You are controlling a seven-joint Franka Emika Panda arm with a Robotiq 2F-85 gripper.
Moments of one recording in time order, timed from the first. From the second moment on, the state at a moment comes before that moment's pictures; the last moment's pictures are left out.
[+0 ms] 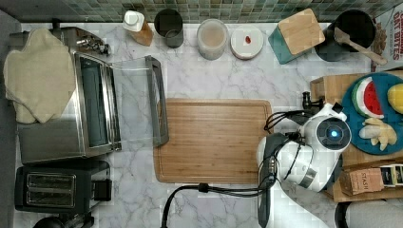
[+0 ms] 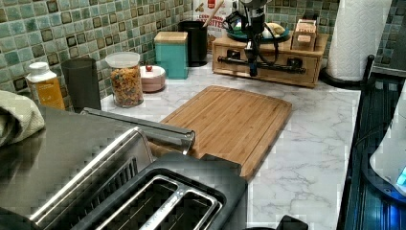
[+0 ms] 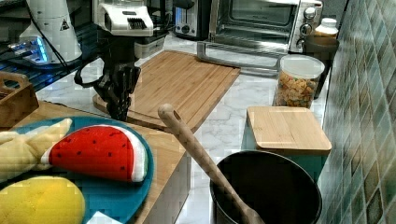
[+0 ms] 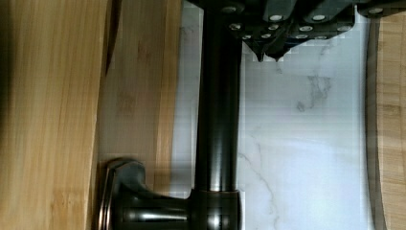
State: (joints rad) arm -0.19 0.26 -0.31 -2.26 -0.13 0.97 -1.28
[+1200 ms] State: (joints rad) arm -0.17 0.26 -0.33 -2.27 -0.13 1.00 -1.27
